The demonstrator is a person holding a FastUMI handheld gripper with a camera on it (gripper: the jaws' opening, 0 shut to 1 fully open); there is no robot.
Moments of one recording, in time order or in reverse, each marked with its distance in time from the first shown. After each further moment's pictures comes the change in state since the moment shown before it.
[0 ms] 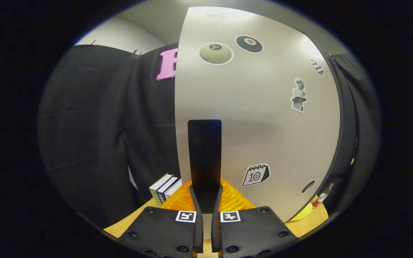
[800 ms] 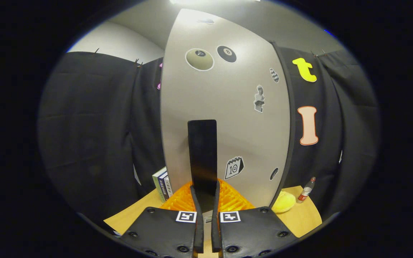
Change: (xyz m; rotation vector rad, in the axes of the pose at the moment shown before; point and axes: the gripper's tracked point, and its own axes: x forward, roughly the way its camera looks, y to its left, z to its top) arm -0.069 -0.032 -0.006 -0.010 -0.029 -0.024
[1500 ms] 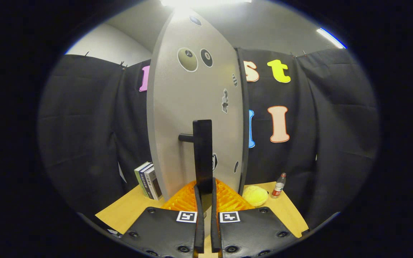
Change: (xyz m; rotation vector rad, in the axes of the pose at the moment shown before) arm -0.042 -0.055 -0.004 0.027 0.002 -0.153
